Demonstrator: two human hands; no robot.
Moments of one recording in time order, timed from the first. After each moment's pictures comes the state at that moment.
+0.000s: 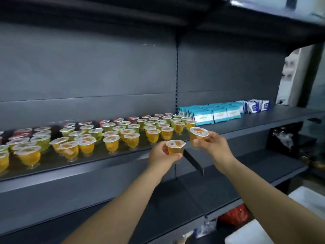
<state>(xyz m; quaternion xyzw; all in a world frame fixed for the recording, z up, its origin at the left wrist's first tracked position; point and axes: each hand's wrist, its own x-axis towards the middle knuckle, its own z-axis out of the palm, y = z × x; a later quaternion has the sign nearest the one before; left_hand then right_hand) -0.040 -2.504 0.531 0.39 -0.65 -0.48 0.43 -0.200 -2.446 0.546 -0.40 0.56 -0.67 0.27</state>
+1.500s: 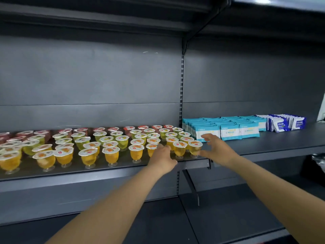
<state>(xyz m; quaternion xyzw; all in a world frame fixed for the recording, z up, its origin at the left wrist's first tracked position) -0.161 -2.564 0.565 0.53 -0.81 -0.14 0.22 -0.353 -2.522 0.584 -0.63 0.69 -0.32 0.13</state>
